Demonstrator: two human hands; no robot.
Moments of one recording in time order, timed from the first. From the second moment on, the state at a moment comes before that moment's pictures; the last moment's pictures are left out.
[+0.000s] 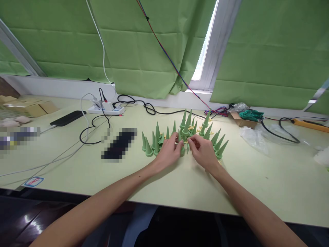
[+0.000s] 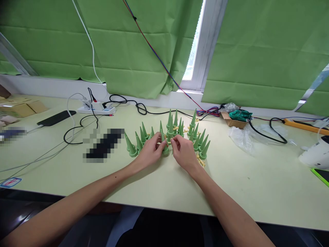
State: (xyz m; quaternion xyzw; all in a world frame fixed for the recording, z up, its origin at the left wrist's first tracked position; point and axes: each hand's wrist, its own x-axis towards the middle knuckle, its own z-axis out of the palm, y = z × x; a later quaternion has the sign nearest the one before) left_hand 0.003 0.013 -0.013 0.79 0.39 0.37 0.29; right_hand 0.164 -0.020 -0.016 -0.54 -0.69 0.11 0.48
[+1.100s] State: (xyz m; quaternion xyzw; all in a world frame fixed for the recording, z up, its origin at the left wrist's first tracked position) left_hand 0.003 0.006 -0.005 0.77 0.38 0.40 0.34; right_hand 0.160 -0.023 -0.012 -0.53 -0.69 0.15 0.46
